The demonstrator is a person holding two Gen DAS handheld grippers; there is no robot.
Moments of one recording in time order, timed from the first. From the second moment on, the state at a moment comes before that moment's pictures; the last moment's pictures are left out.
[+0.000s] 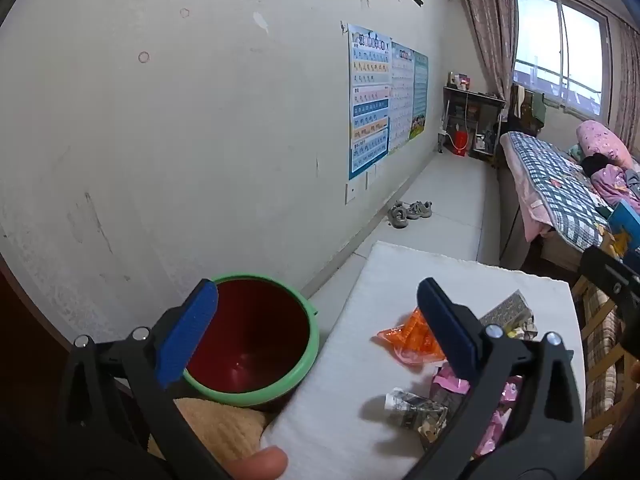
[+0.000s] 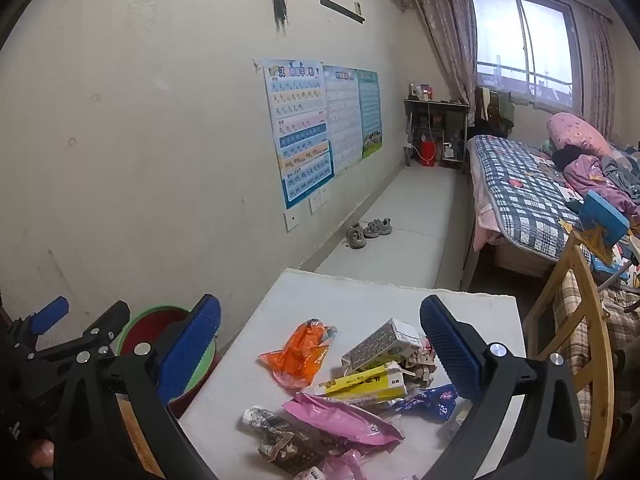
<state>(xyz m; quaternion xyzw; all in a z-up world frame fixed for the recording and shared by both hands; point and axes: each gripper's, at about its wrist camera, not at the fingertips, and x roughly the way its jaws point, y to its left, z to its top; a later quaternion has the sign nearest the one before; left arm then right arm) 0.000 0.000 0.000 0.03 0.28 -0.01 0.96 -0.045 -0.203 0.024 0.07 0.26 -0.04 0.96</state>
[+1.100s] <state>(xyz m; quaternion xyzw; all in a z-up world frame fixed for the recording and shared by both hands) 0.005 -0.011 -0.021 0.04 0.32 -0.02 0.95 -0.045 -0.206 0.019 0.09 0.28 -0.04 0.96</state>
